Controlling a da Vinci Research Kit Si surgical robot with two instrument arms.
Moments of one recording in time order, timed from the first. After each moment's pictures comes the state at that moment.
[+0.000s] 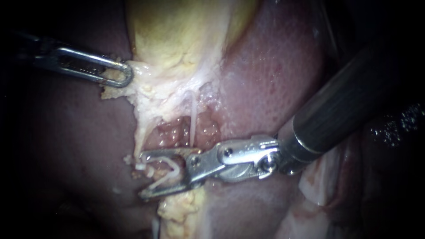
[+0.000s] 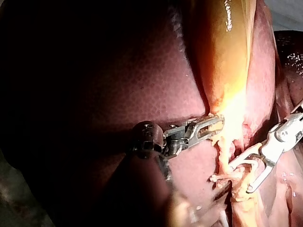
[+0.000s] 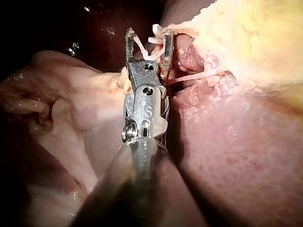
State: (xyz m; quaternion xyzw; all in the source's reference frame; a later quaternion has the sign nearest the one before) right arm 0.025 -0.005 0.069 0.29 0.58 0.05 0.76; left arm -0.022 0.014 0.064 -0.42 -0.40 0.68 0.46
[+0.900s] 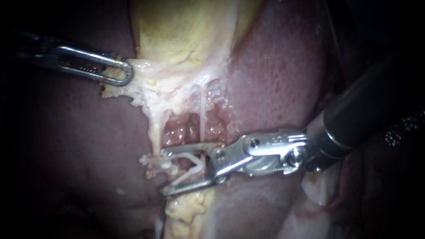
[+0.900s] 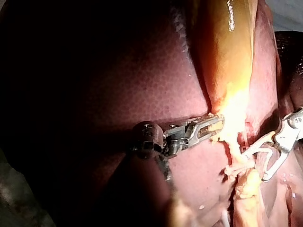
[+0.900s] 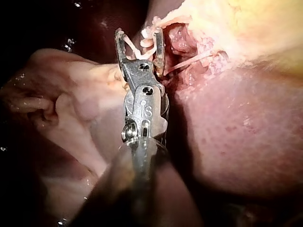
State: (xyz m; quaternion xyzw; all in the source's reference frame) right arm 0.020 -0.002 0.067 0.32 0.58 0.08 0.75; left arm -0.022 0.014 0.063 -0.42 -0.40 0.68 0.46
